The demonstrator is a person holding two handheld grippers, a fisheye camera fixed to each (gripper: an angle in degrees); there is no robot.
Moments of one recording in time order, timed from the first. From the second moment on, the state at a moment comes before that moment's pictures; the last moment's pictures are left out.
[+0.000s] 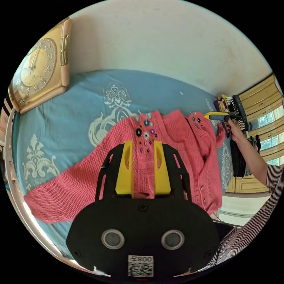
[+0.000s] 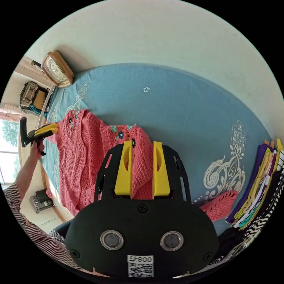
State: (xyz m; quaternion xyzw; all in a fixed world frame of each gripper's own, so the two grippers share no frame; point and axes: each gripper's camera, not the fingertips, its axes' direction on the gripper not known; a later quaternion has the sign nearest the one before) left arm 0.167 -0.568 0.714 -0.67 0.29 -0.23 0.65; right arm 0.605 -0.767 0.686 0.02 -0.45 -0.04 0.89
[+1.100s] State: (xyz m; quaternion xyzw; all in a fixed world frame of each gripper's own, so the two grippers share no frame) left arm 0.250 -0.587 0.585 -0.67 0.36 -0.32 0.57; right arm 0.587 -0.751 0.659 0.08 -0.55 -0.01 0.83
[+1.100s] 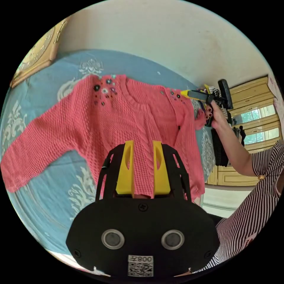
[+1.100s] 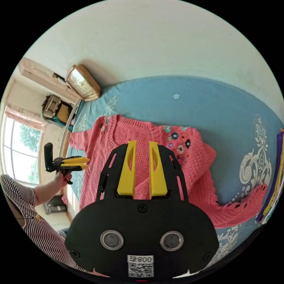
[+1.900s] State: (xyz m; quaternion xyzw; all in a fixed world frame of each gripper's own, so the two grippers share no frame) left arm 0.339 -0.592 0.425 -0.76 0.36 -0.34 0.42; right arm 0.466 -0.794 0.629 0.01 -0.59 -0.14 0.80
